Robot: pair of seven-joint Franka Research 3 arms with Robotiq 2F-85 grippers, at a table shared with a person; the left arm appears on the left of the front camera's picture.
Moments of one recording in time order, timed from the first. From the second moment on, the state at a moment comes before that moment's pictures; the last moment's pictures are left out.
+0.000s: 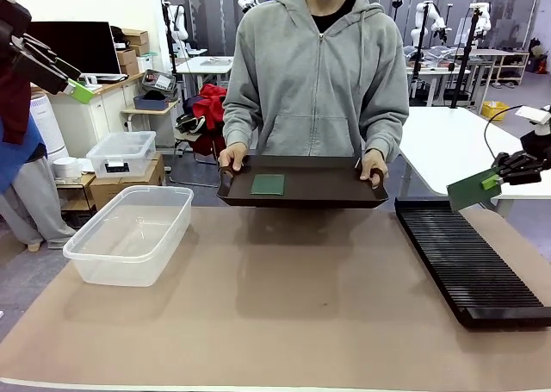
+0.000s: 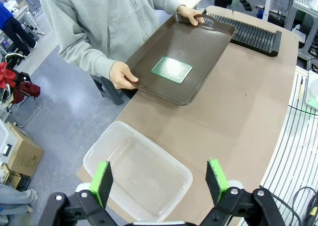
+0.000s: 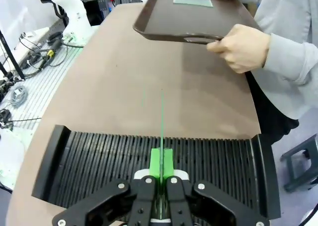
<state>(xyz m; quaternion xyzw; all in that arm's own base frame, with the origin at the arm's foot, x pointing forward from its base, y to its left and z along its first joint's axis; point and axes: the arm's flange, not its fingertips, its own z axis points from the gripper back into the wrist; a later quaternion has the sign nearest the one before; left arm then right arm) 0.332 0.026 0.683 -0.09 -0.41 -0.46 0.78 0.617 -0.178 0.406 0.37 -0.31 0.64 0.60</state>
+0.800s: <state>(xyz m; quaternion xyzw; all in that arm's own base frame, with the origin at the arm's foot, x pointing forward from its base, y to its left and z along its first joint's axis) 0.332 0.026 0.683 -0.09 -0.41 -0.46 0.78 0.639 -0.174 0.367 0.34 -0.32 0.68 0.56</state>
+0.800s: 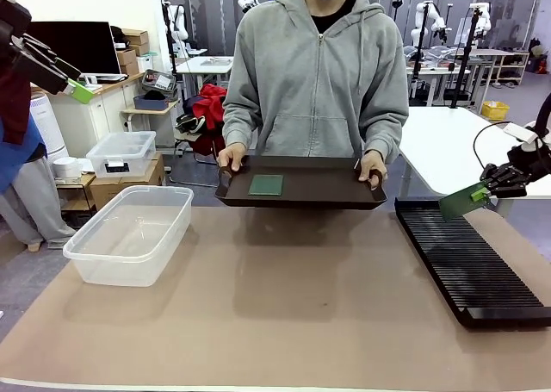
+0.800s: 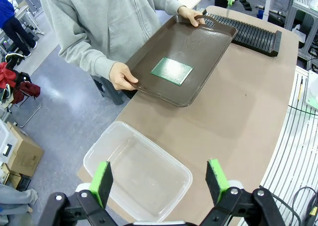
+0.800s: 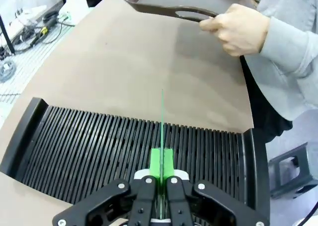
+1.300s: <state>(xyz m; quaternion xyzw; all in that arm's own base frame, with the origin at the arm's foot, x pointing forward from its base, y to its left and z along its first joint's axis) 0.332 0.026 0.683 -0.09 -0.41 -0.46 0.78 0.639 -0.170 0.370 0.33 -0.33 0.69 0.55</state>
